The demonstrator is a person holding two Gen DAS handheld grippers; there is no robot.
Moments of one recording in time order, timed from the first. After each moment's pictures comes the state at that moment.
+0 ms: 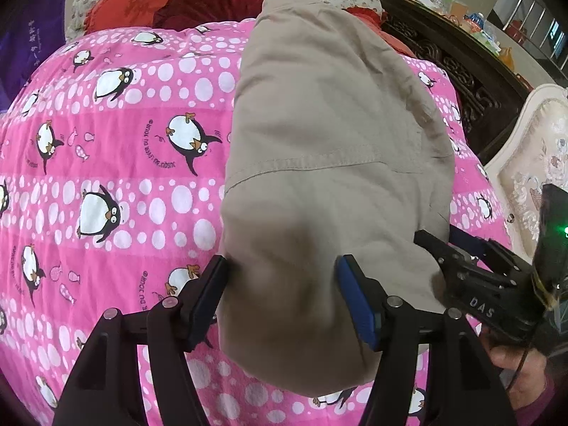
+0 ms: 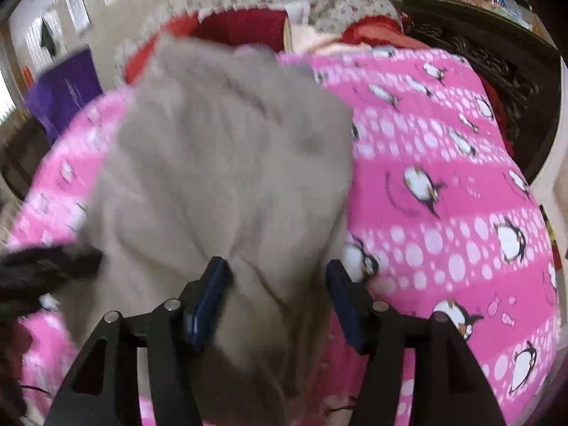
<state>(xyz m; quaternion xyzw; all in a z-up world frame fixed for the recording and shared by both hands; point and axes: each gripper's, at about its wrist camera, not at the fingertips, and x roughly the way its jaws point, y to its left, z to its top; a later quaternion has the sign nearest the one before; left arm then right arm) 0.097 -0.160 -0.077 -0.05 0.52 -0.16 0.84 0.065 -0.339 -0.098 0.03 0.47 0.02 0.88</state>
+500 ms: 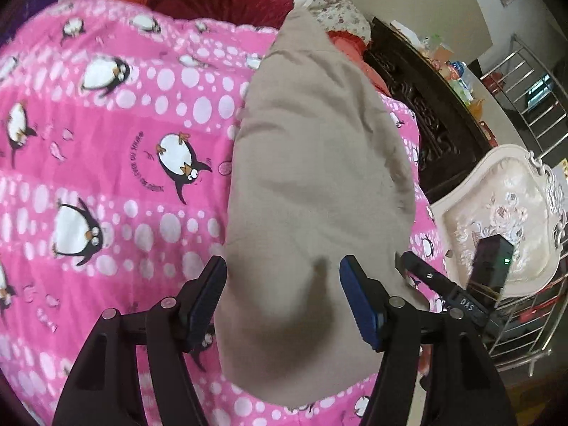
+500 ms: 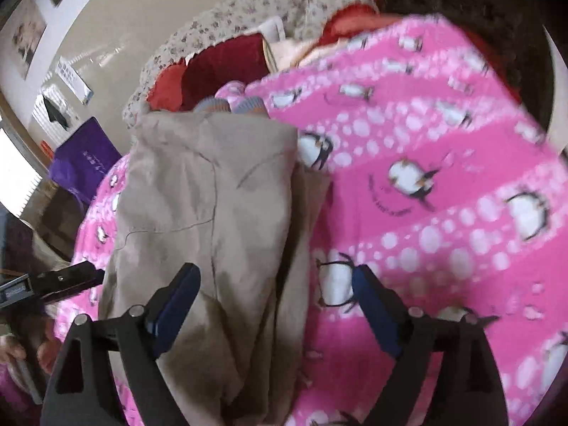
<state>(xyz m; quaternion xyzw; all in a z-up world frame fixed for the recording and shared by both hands) 0.138 -0.115 -0.072 -0.19 0.52 -0.24 0.80 0.070 -0.404 -0.093 0.20 0.43 0.08 0.88</state>
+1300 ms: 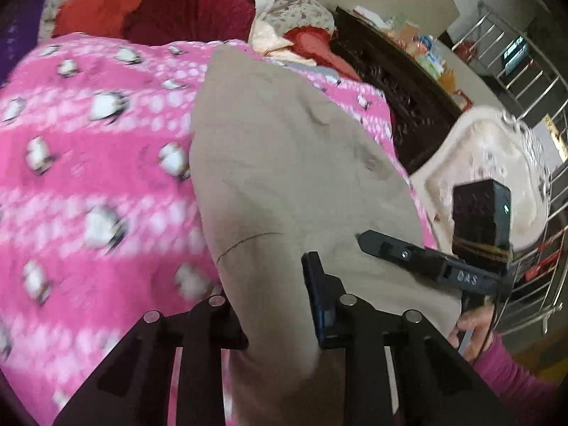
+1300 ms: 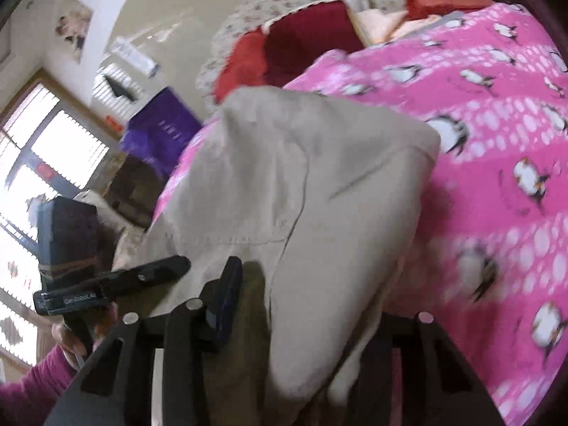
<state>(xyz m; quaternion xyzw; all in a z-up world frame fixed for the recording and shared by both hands) 0.075 -0.091 -0.018 -0.12 0.51 -0.28 0.80 0.076 -0.321 -0.061 0.22 0.45 0.24 0.83</state>
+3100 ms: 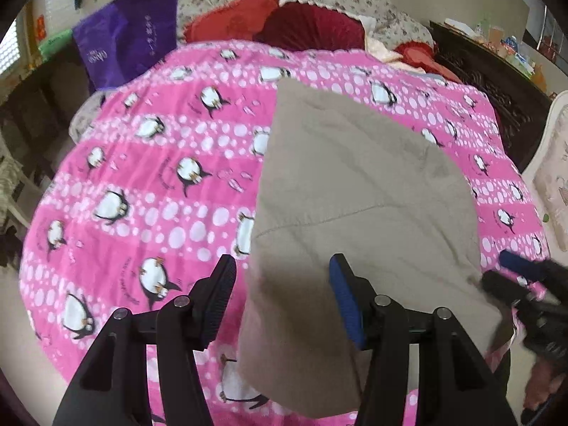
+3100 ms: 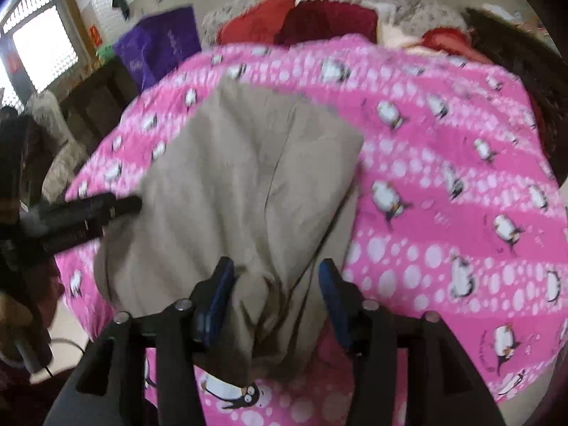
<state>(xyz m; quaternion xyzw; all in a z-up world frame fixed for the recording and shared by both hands) -0.046 -0.044 -0.051 -0.03 0.46 -0.02 0.89 -0.067 -0.221 -0.058 0.01 0.47 0.15 0.87</state>
